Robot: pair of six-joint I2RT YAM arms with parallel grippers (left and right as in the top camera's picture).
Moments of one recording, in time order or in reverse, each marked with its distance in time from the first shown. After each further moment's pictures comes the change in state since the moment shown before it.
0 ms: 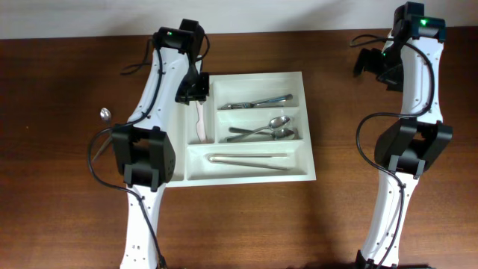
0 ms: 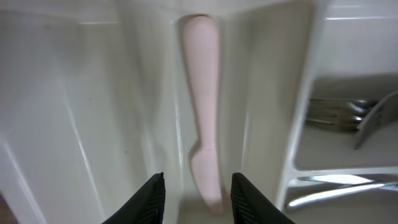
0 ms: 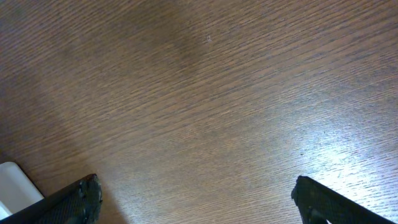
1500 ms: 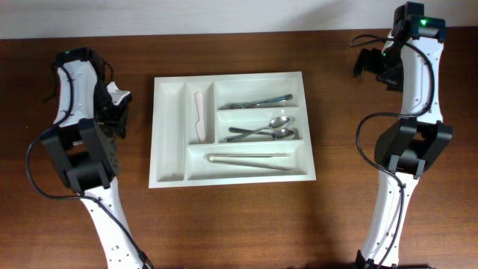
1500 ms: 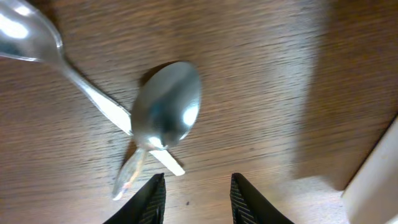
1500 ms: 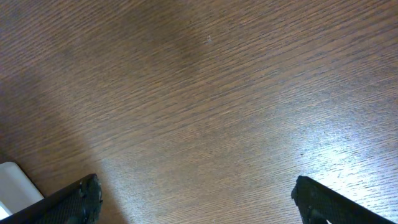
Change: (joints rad) left arm 0.456 0.000 -0.217 -0.103 -0.058 0.642; right arm 0.000 0.000 0.000 0.000 0.000 0.000
